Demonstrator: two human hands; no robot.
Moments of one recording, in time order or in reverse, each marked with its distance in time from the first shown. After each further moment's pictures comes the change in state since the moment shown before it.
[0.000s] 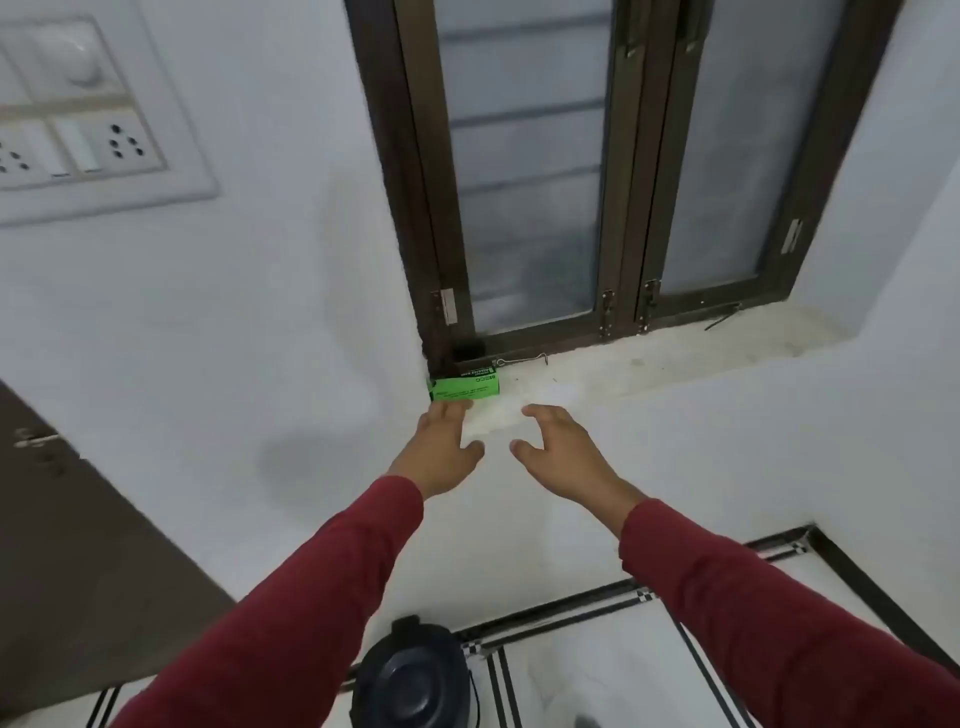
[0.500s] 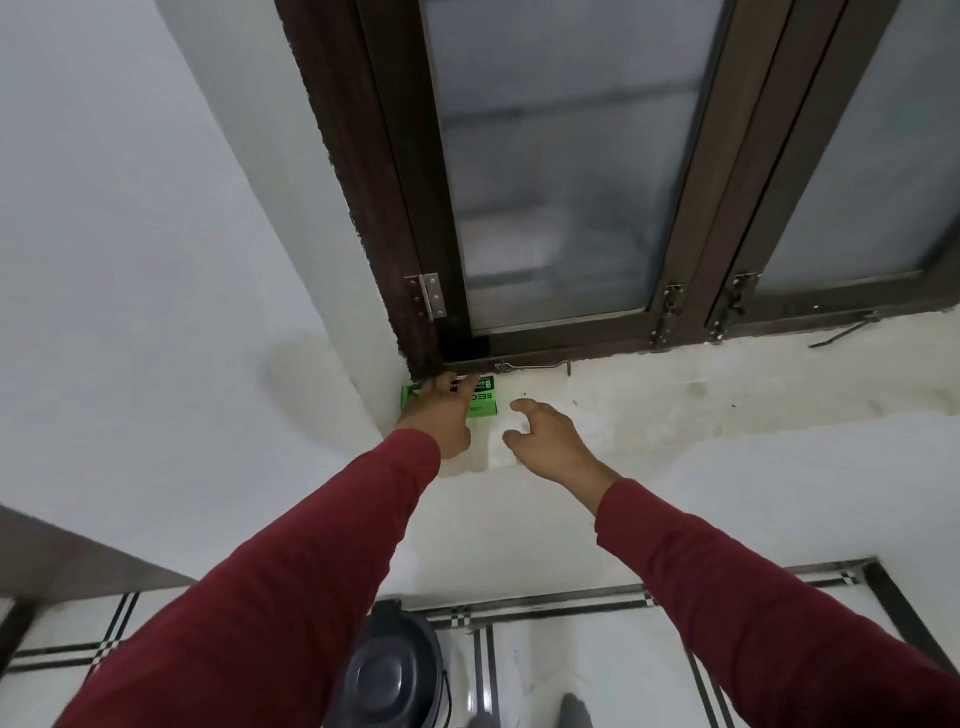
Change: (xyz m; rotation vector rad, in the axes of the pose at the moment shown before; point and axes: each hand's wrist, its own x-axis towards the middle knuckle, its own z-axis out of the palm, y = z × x) left_hand 0.229 -0.040 0.058 0.406 -0.238 -0.217; right_hand 0.225 0.082 0.020 0.051 -0.331 0.128
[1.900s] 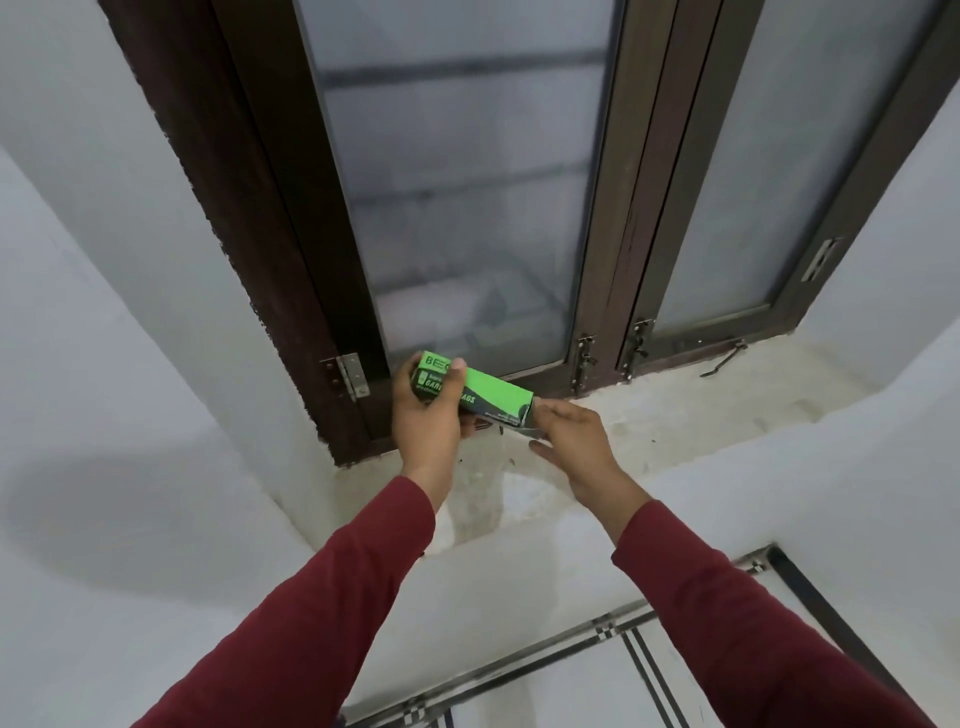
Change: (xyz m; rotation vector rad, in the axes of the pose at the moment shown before) left_hand 0.023 0.090 -0.068 -1.738 0.495 -0.138; right_hand 0.016 0.017 -0.083 0.947 0.525 0.184
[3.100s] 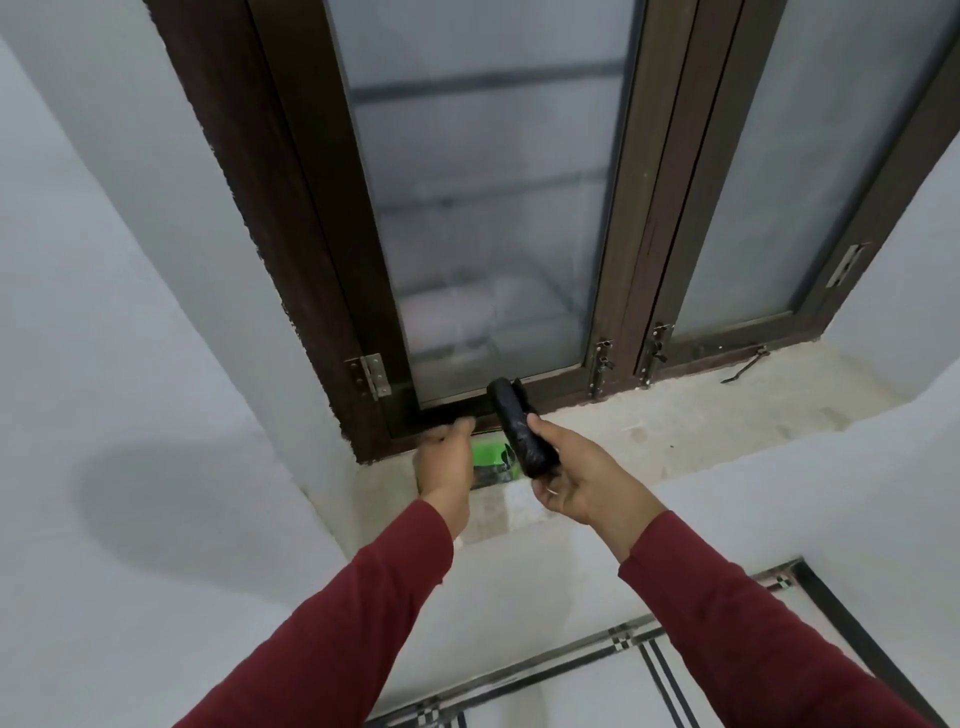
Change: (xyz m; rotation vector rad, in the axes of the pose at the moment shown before) left_hand -0.010 -0.031 -0.018 0.210 0.030 -0.384; right_hand -0.032 -0.008 0.011 0.198 -0.122 0.484
